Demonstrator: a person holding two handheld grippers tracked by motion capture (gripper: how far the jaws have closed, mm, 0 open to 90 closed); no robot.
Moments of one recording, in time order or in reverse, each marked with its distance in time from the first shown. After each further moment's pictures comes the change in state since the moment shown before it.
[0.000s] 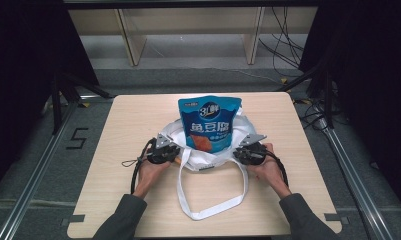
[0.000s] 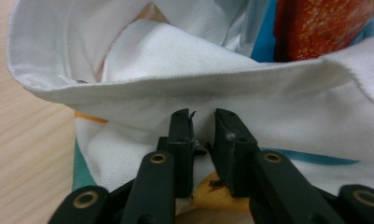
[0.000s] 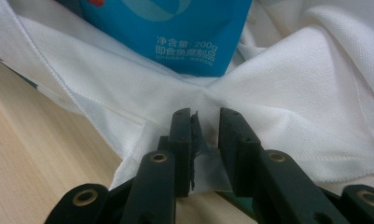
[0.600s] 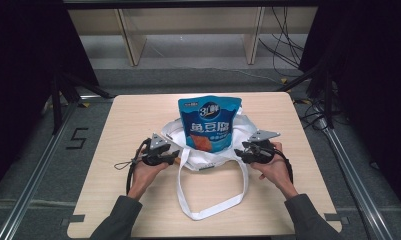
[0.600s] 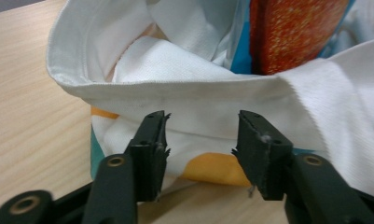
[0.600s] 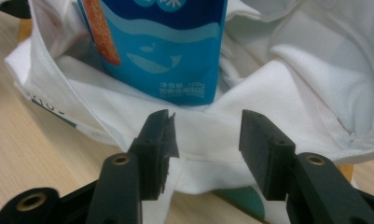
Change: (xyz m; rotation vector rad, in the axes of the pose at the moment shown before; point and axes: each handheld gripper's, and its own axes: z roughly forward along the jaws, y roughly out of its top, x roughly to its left) left arm -0.001 0.008 -0.033 -0.011 -0.018 -0.017; right arm -0.004 0.005 -0.031 -0.121 0.019 0.093
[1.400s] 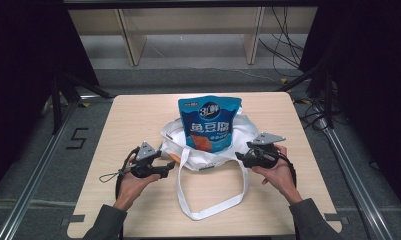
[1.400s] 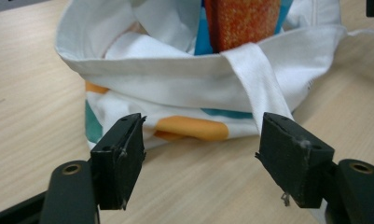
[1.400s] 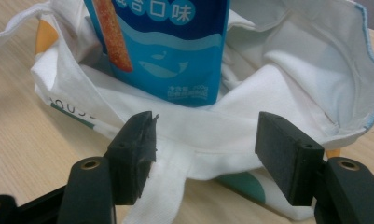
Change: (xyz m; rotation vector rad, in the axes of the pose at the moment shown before) left arm -0.014 -0.015 -0.041 -0.033 -0.053 -0.014; right arm 0.012 -0.003 -0.018 -0.029 -0.017 0.048
